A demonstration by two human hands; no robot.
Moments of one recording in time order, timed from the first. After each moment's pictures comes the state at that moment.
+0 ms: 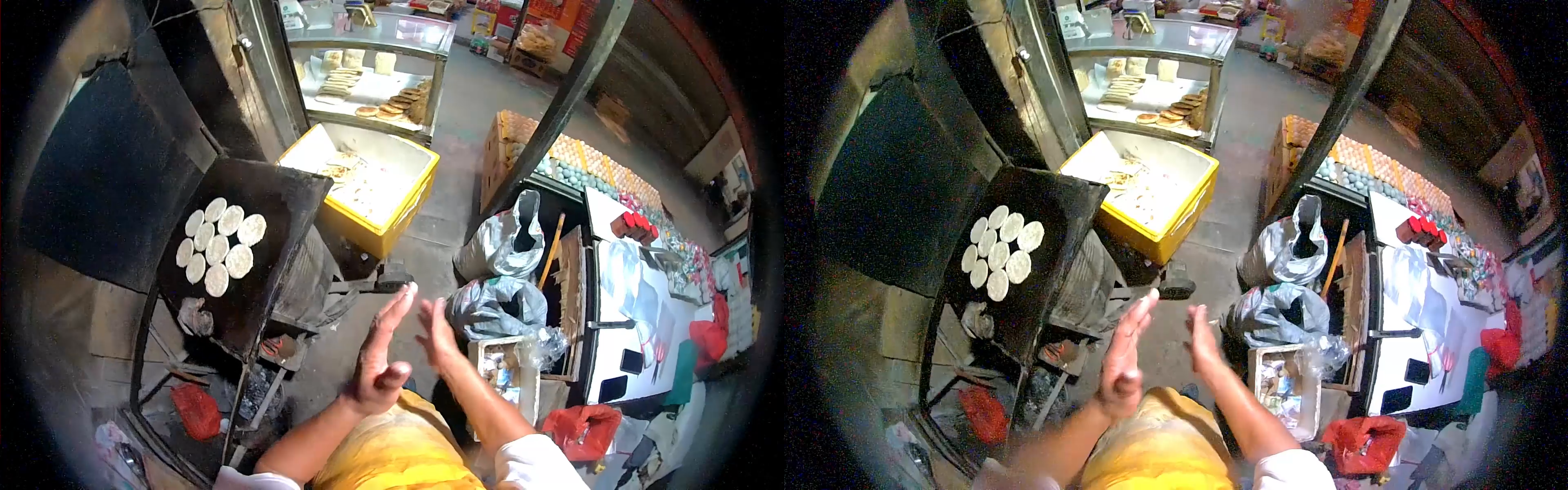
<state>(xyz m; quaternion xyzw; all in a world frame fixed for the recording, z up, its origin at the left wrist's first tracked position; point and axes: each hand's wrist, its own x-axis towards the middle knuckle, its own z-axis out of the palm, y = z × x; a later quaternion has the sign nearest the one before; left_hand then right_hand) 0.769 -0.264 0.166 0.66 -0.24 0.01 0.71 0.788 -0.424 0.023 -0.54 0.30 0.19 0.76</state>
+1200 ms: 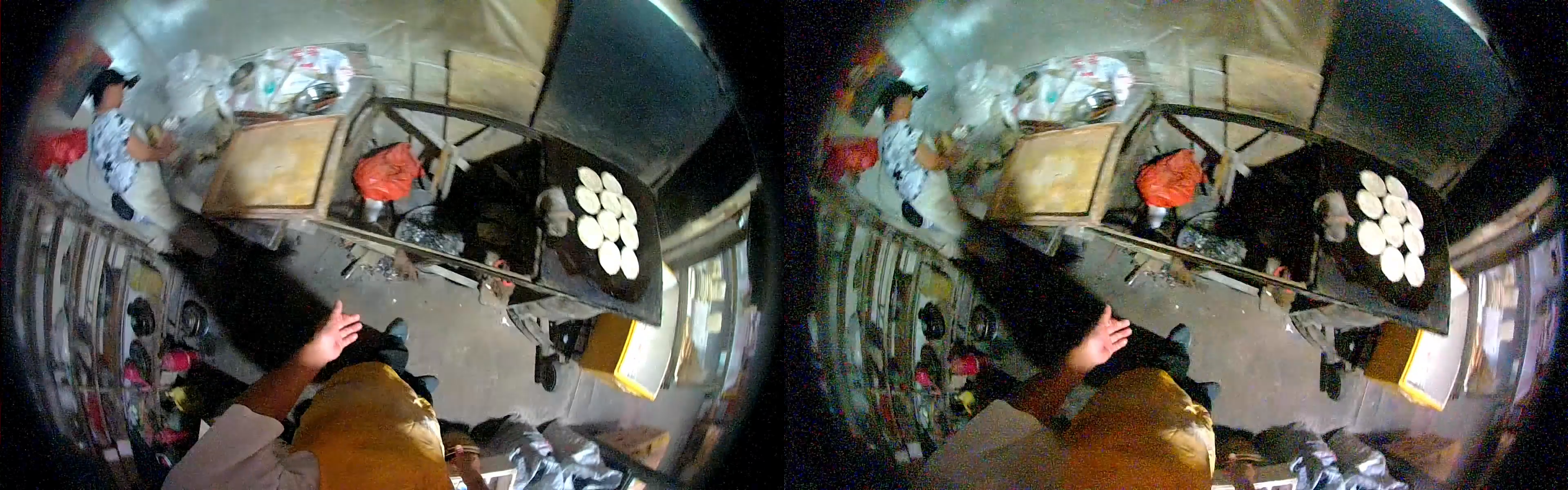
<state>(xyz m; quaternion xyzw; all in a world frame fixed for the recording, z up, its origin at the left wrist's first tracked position) 0.225 -0.012 -0.083 0.12 0.59 0.30 0.74 0.588 -0.561 -0.280 -0.58 0.22 0.65 0.44</state>
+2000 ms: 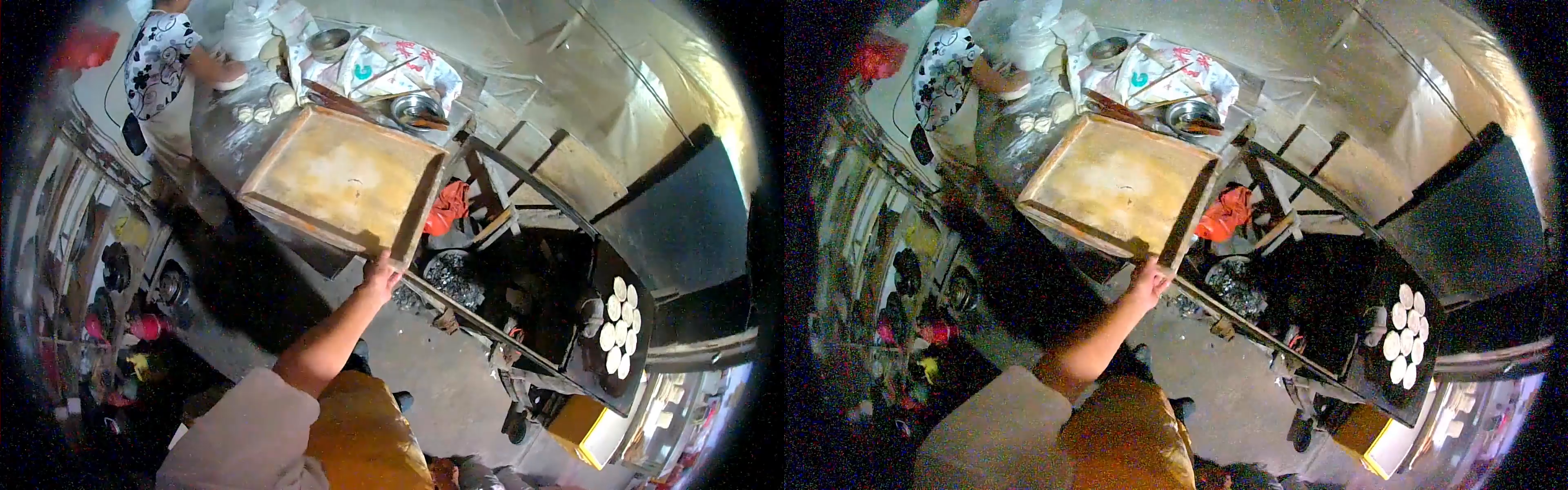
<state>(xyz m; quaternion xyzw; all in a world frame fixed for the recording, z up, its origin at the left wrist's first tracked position) 0.174 0.259 -0.106 0.02 0.54 0.49 0.69 0.490 -0.320 -0.187 -0.75 -0.10 0.63 0.18</state>
